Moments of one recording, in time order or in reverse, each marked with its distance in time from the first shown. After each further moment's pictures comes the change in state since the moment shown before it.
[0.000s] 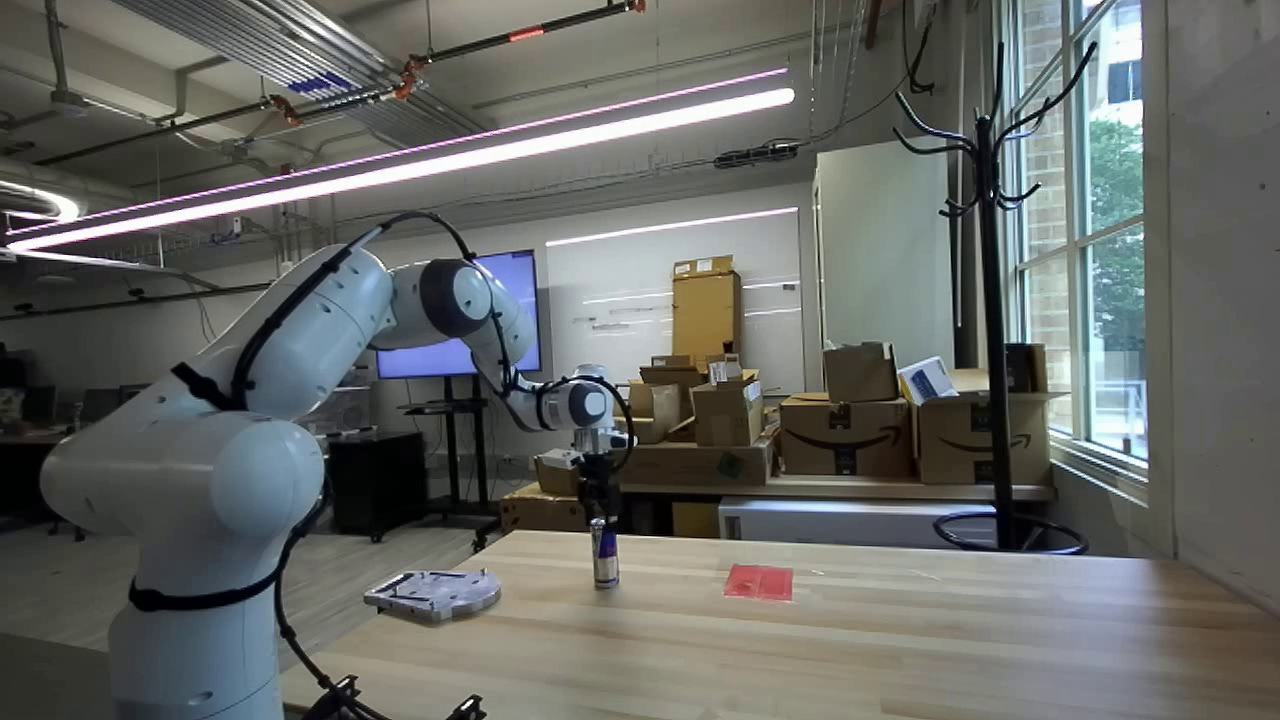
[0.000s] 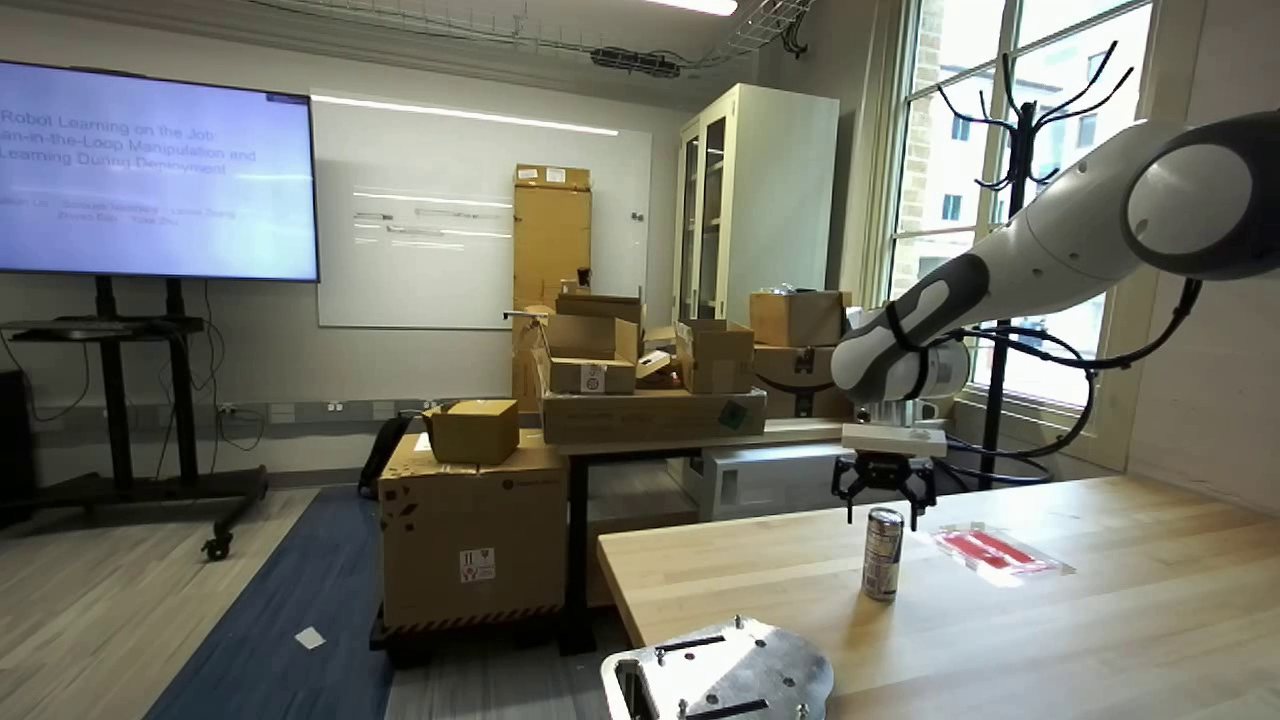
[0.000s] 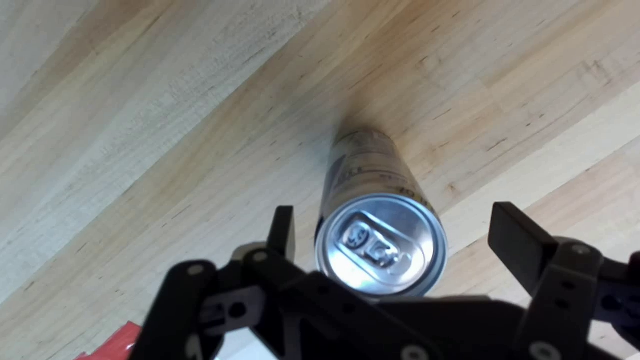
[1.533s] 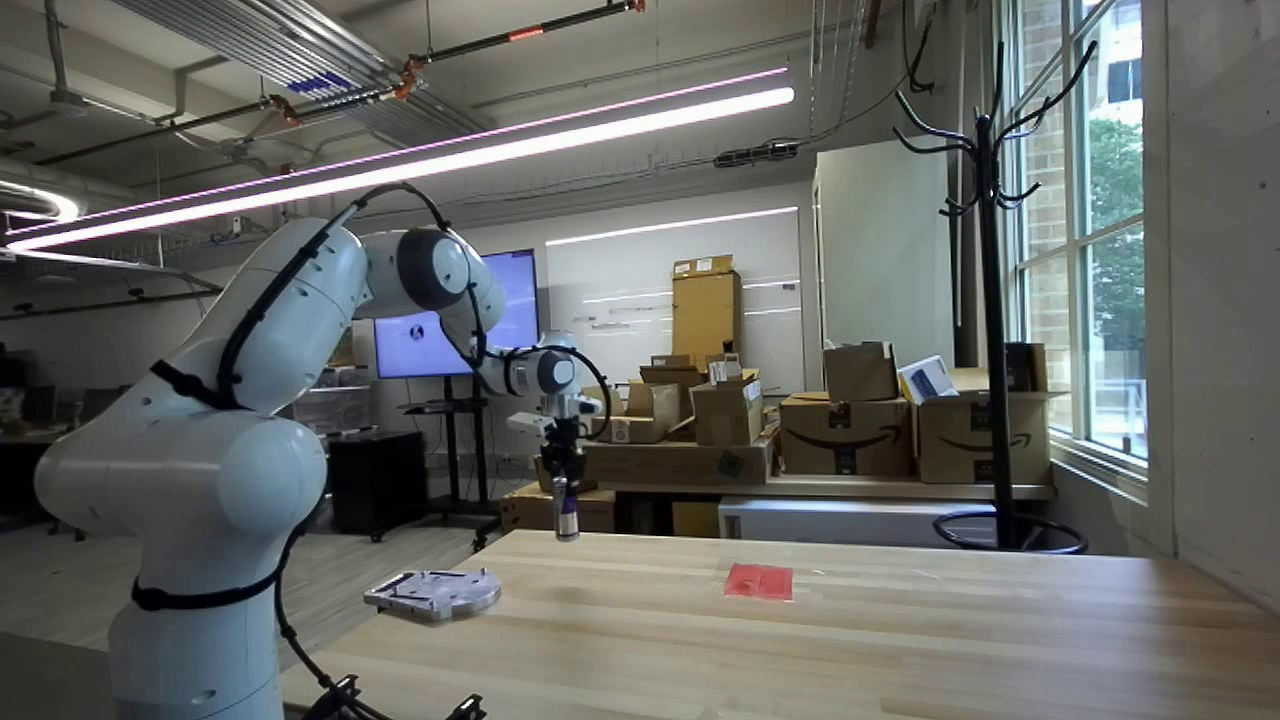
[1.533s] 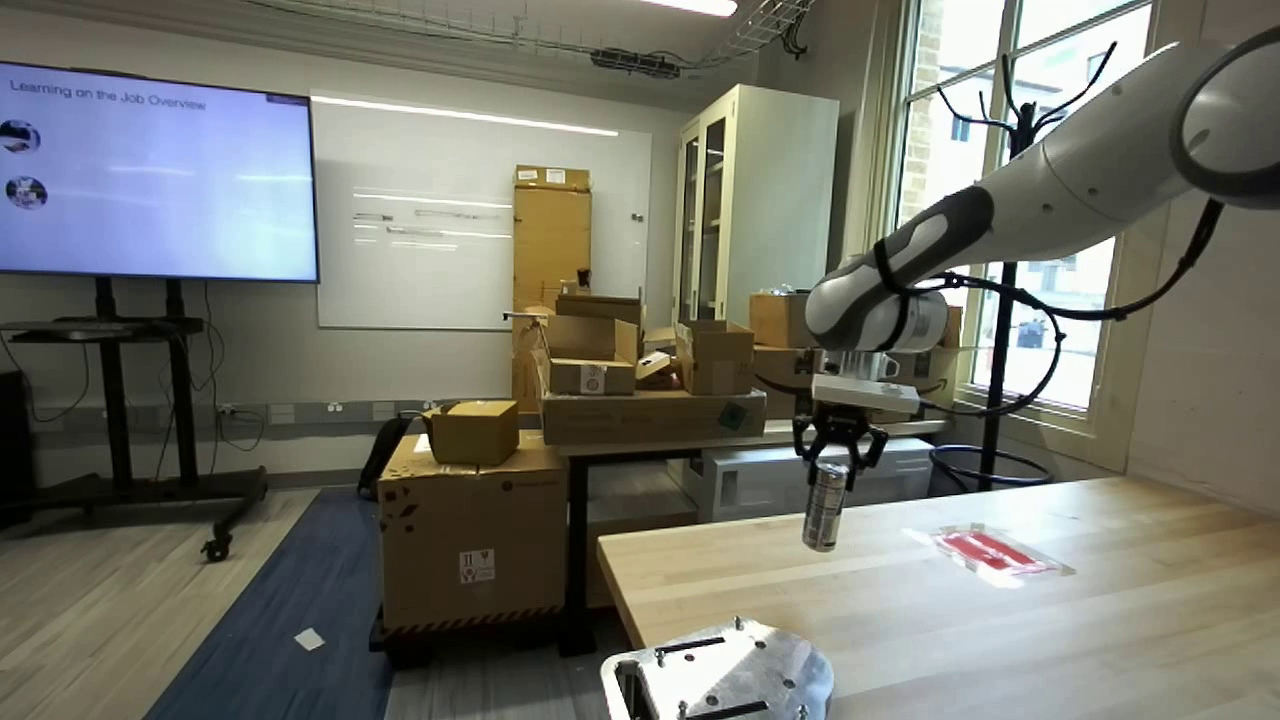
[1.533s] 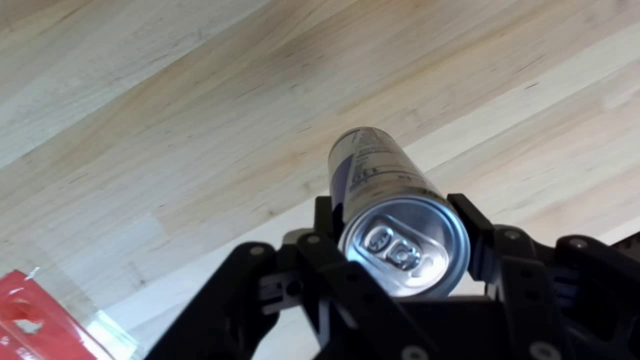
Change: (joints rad) arm 0.041 -0.158 0.086 -0.073 0.039 0.028 -0.114
